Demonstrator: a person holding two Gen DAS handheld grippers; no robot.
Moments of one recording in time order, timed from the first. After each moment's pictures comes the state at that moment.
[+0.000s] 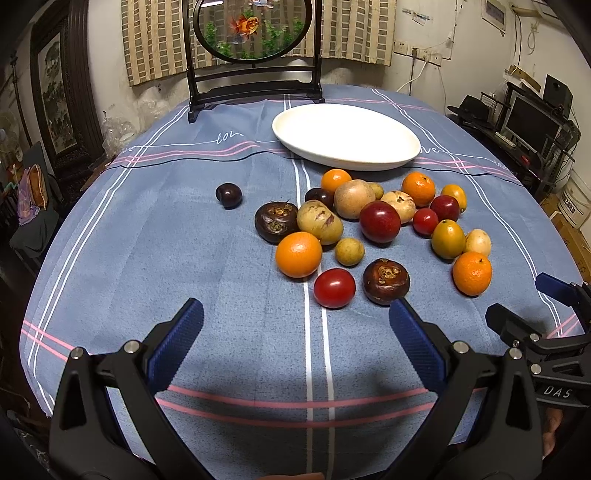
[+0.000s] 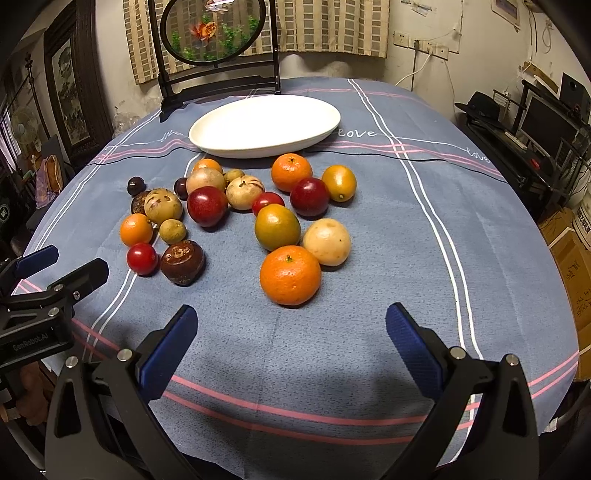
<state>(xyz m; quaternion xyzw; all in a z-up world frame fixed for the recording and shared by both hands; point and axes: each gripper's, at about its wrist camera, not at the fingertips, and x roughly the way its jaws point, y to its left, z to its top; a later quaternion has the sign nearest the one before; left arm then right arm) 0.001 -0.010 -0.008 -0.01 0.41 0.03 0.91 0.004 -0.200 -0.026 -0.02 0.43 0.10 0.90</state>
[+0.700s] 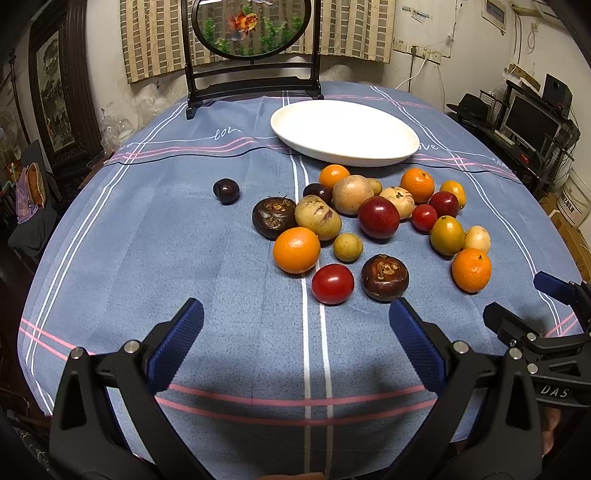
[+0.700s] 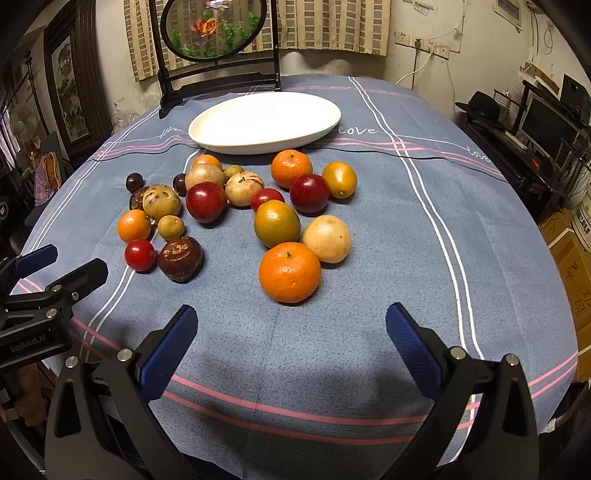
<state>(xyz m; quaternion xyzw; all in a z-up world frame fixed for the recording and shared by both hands) 0.000 -0.011 -0.012 -0.01 0.41 0.03 0.91 0.005 -0.199 -0.027 -0.02 0.43 0.10 0.90</state>
